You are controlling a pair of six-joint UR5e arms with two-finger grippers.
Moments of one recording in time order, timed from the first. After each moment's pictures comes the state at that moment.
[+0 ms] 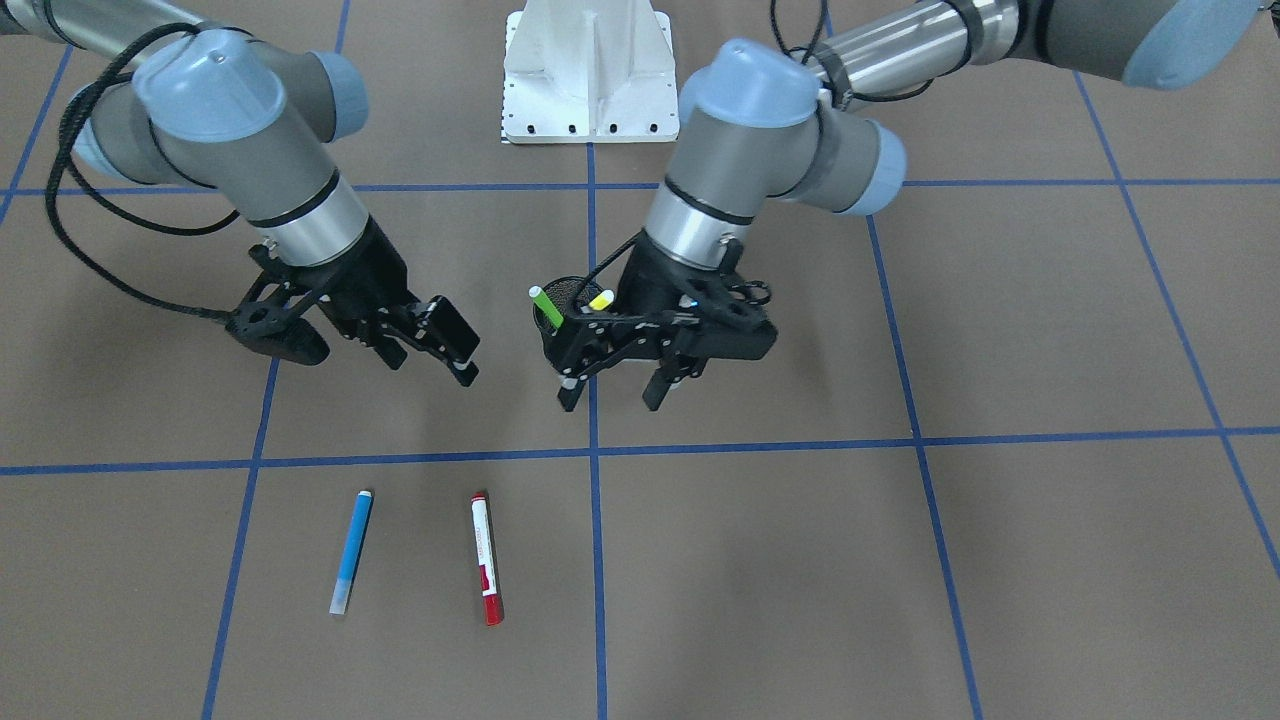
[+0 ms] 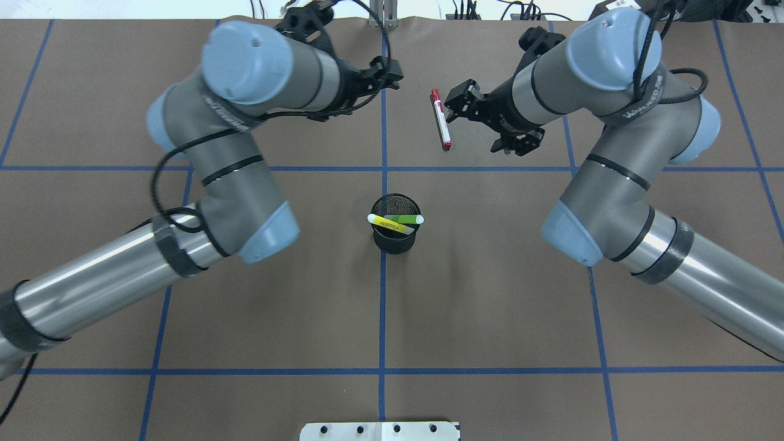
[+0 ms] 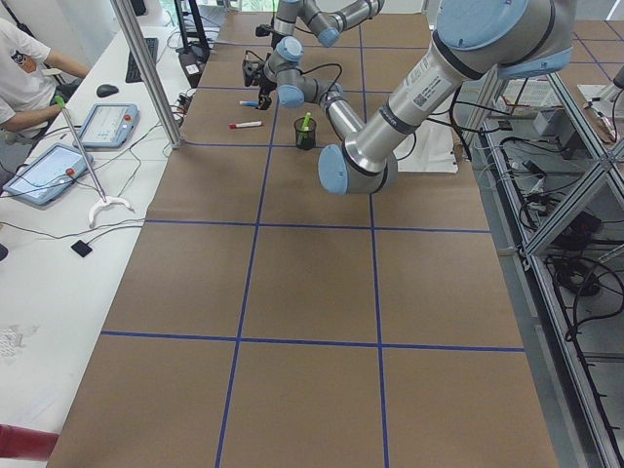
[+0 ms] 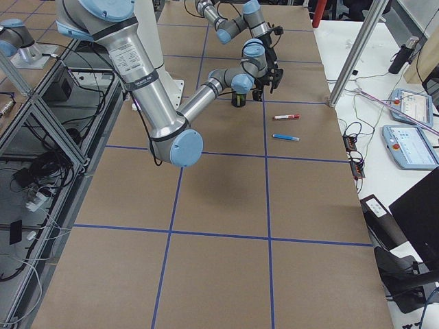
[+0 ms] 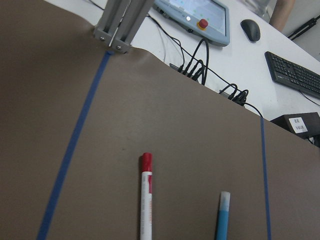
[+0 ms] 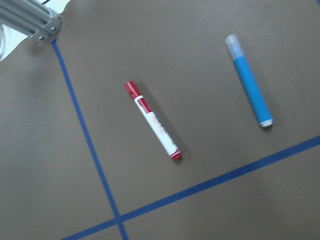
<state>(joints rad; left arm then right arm) -0.72 -2.31 -1.56 -2.14 -1.78 -1.55 0.74 -0.99 1.71 -1.22 1.94 1.64</state>
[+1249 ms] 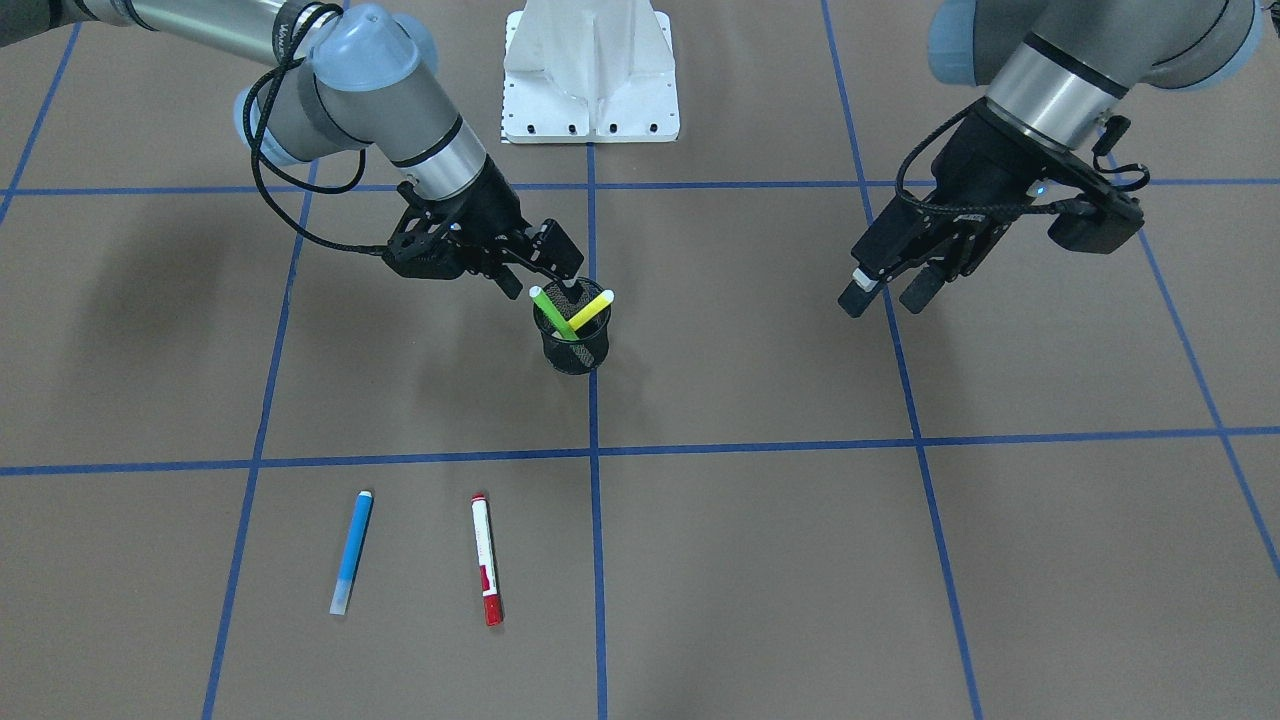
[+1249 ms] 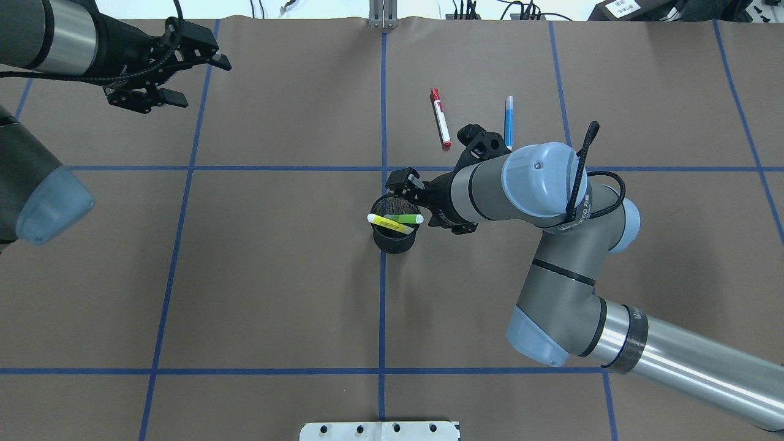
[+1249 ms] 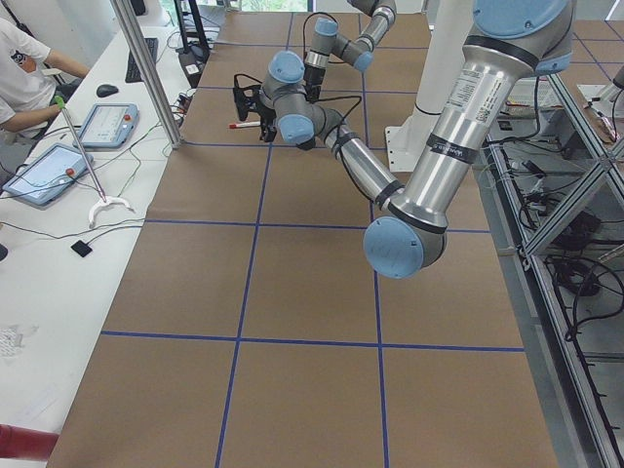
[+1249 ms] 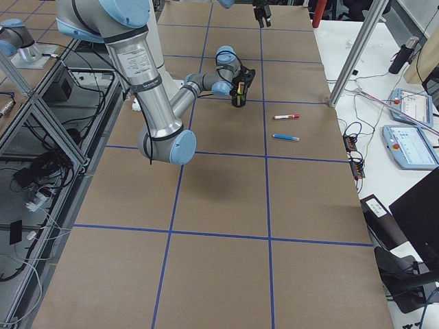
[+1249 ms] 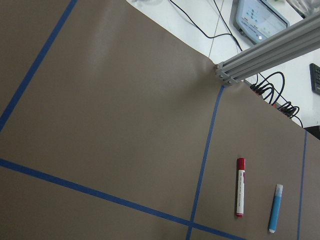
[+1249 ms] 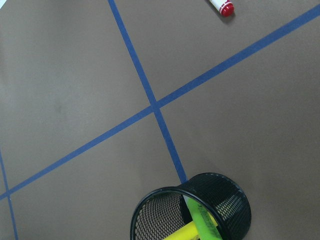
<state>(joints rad) -0.97 -1.99 -1.90 -2.04 -2.08 -1.56 0.53 -1.04 1.72 -1.02 1.81 1.78</state>
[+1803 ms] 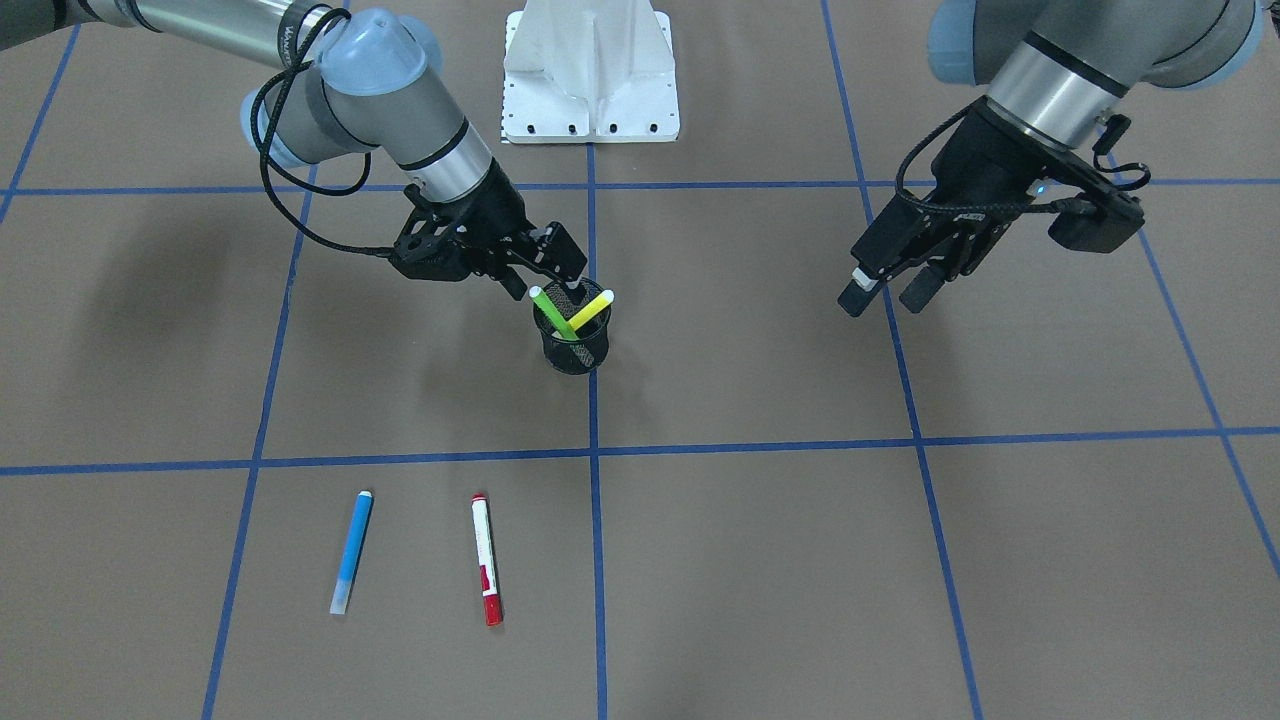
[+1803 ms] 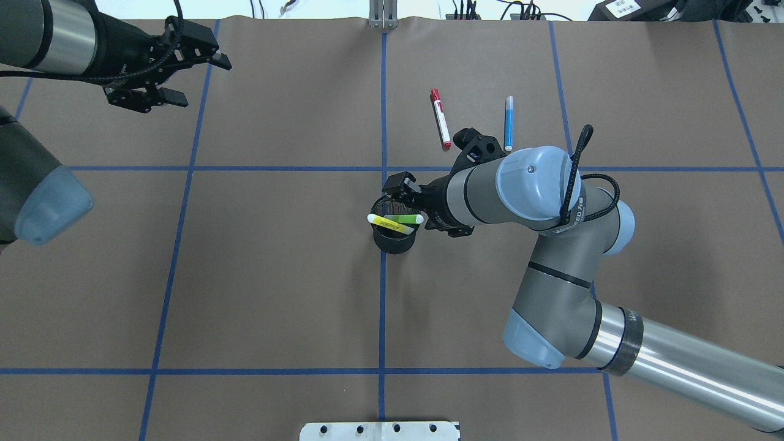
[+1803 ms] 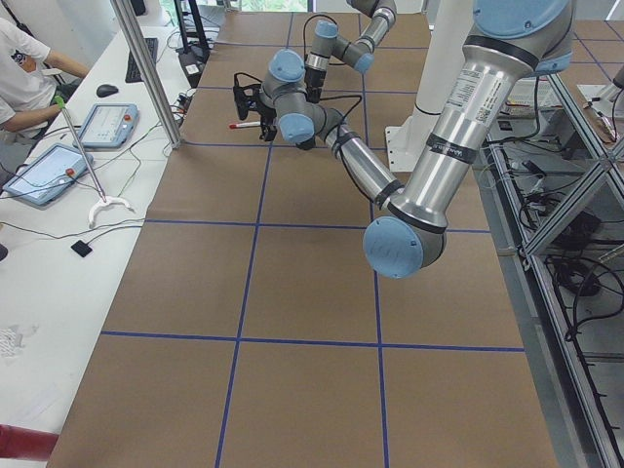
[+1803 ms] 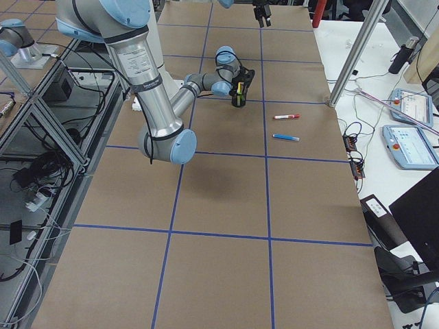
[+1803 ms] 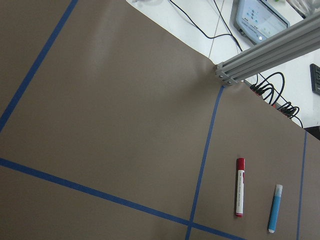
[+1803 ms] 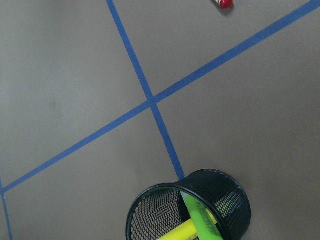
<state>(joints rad) -0.97 -1.99 -1.90 -2.04 -2.08 -1.56 0.52 -1.04 1.71 -1.02 1.81 1.78</state>
